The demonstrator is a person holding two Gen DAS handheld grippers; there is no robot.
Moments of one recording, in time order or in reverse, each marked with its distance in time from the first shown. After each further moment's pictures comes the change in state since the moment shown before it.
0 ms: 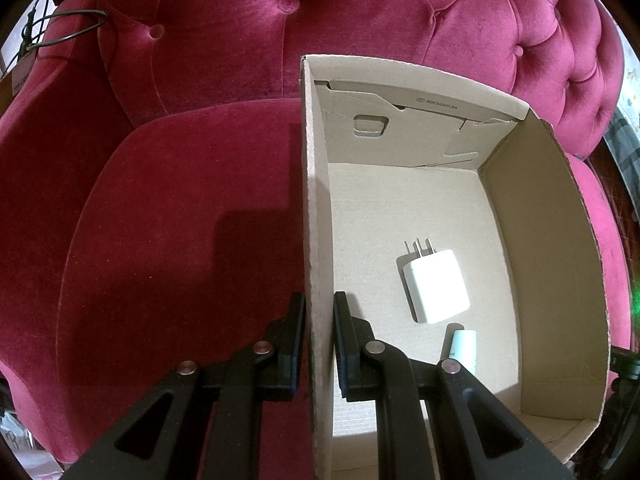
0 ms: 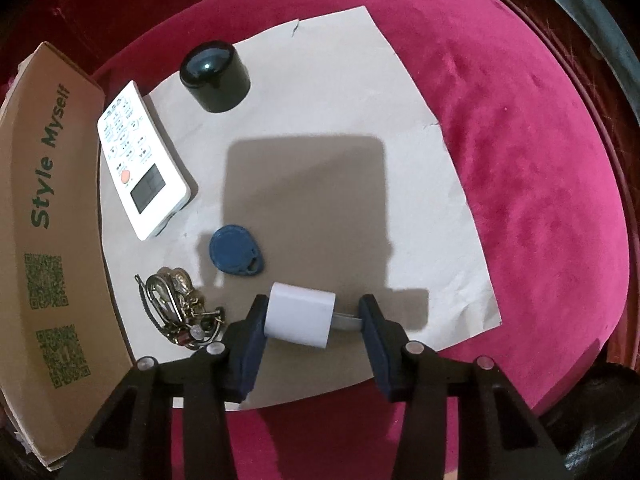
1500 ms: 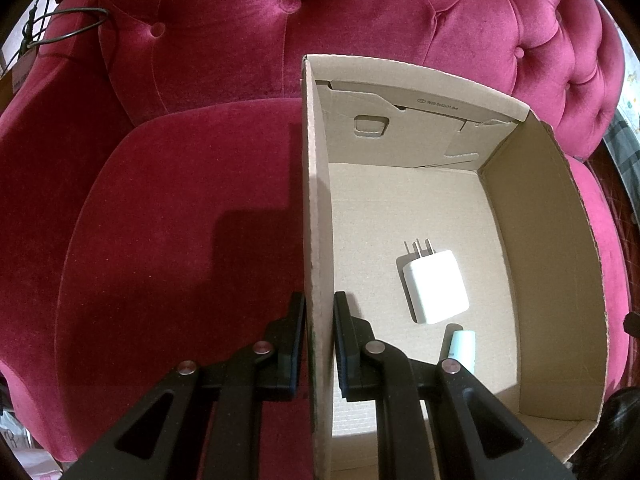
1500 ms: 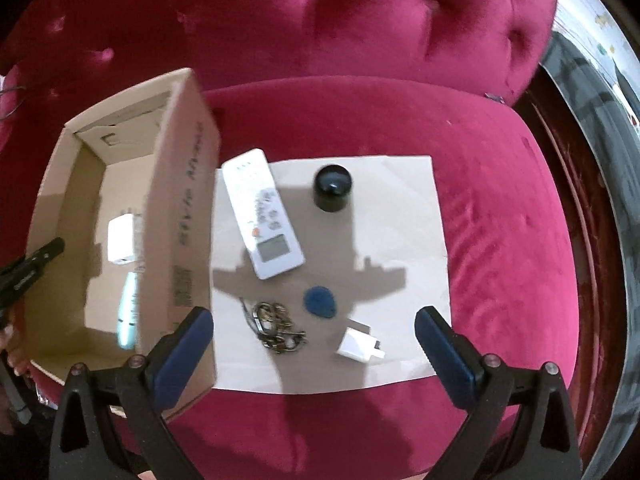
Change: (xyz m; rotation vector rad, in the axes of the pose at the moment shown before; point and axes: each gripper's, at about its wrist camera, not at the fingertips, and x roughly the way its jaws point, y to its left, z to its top) left arm 0.000 0.002 0.001 0.000 0.000 -0.003; right arm -0.105 0.080 0.011 -0.254 -0.167 -0.014
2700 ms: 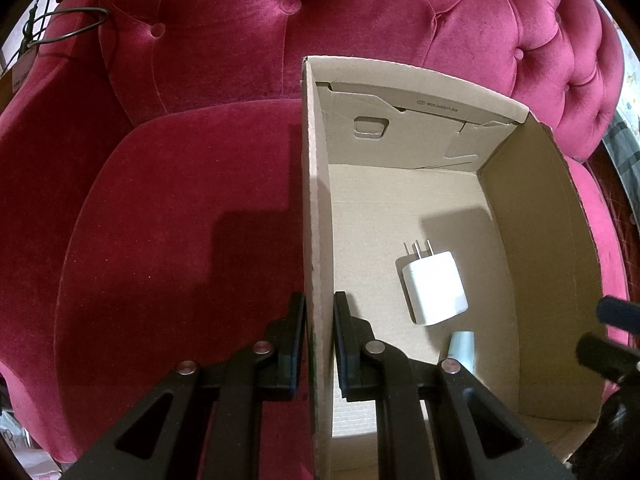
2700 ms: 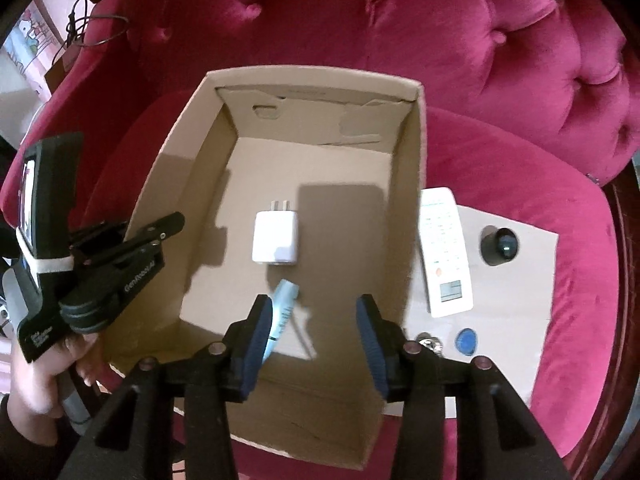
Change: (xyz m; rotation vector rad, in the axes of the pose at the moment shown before) left arm -0.002 0.000 0.000 0.000 -0.003 -0.002; right arm -0.021 0.147 0.018 -0.254 0.002 0.165
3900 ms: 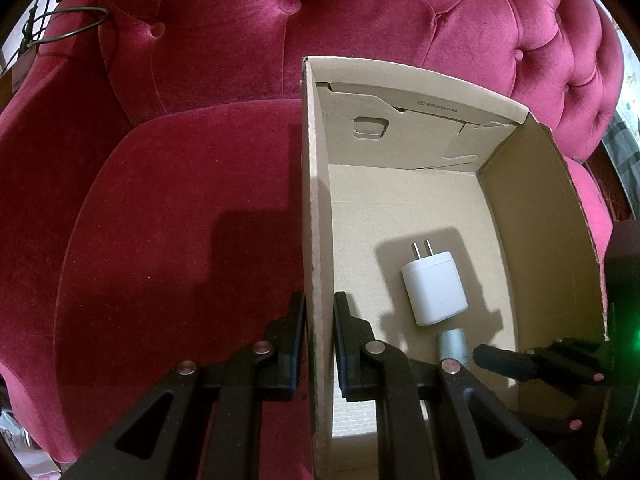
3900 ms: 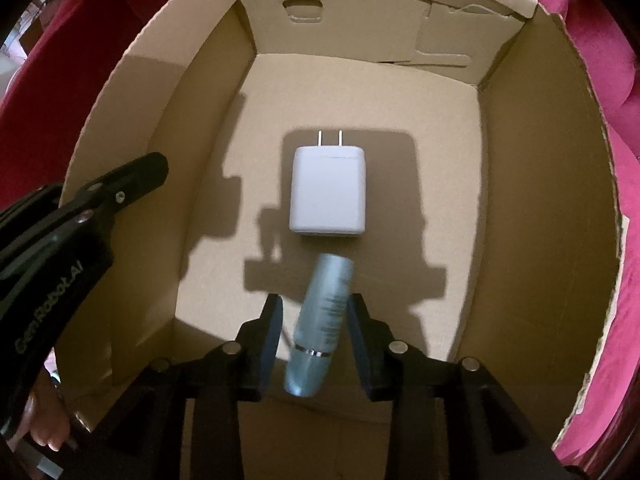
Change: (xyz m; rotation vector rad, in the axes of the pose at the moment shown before) left arm -0.001 -0.001 0.000 -0.004 0.001 -0.003; right arm 0.111 0.042 0.005 -0.013 0.182 0.049
